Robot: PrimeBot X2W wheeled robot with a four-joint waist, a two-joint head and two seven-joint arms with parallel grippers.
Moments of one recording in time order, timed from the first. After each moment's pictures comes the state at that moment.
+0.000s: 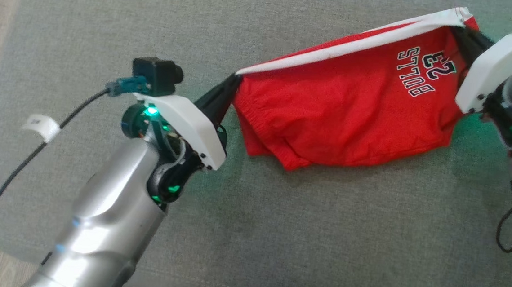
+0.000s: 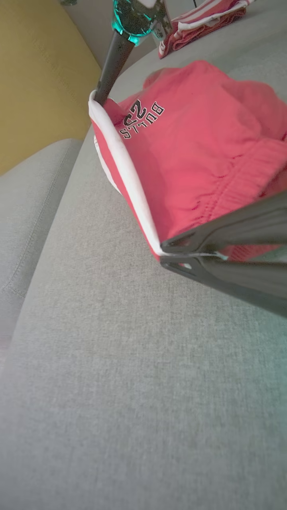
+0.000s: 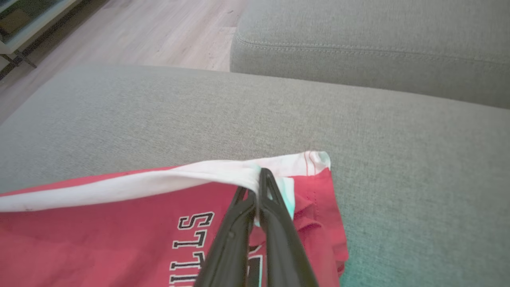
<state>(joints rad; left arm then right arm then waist) -0.64 0.15 -0.55 0.37 -0.81 -0.09 0.30 -0.73 -0.34 0.20 0.40 0.47 0.13 0.53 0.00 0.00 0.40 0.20</state>
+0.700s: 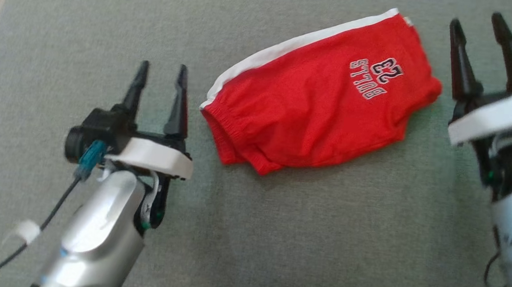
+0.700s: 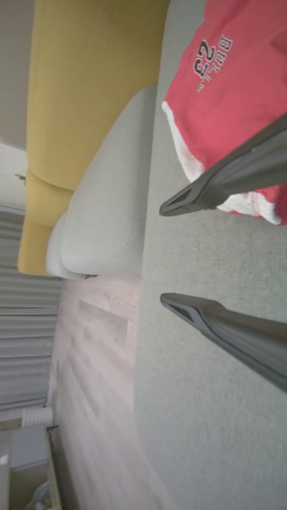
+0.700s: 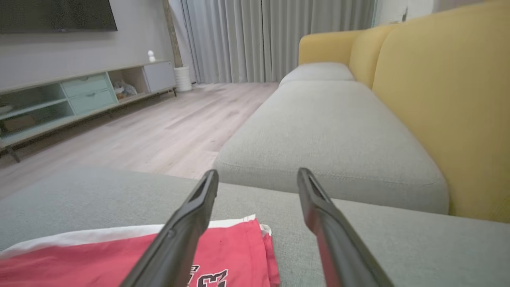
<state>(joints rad) -0.54 0.18 -0.53 0.42 -0.57 0.13 -0.22 -0.59 -0.33 0.21 0.38 0.37 0.13 -0.08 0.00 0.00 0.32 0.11</state>
